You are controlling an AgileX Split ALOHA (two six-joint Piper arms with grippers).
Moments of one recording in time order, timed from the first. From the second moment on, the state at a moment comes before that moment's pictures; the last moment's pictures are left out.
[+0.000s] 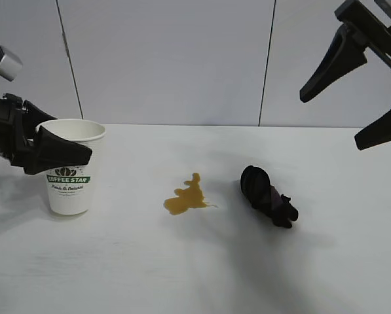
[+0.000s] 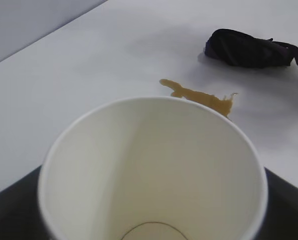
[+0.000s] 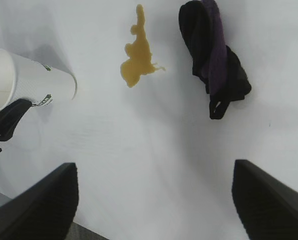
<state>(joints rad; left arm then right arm) 0.04 1.97 -0.91 -1.70 0.90 2.48 -0.01 1.48 -0.98 0.74 0.89 -0.26</state>
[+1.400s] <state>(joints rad) 0.04 1.86 -0.91 -1.56 0.83 2.24 -0.01 1.48 -0.98 0.74 0.89 -0.26</state>
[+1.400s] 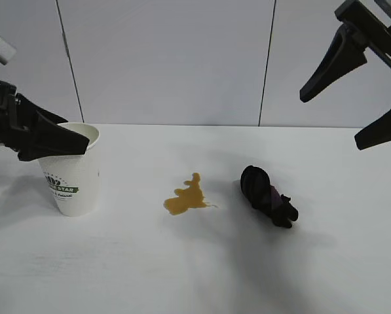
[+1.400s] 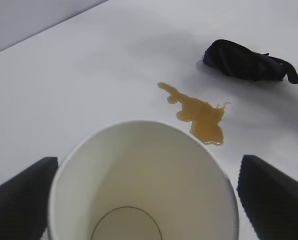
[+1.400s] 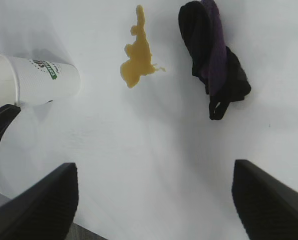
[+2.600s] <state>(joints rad) 0.04 1.19 -0.91 -1.11 0.81 1.26 -0.01 1.48 -0.98 0.74 0.91 -0.26</state>
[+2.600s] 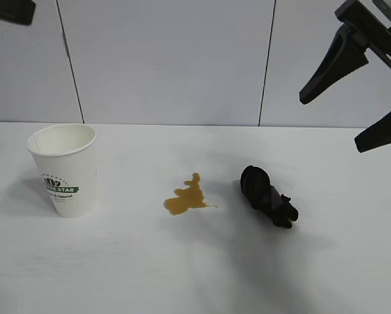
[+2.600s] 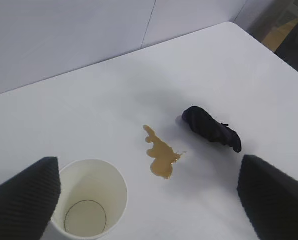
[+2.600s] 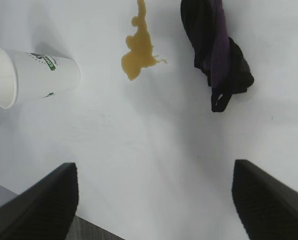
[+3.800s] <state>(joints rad) 0.04 0.21 -0.91 -0.11 1.27 0.19 -0.01 1.48 -0.98 0.74 0.87 -0.30</state>
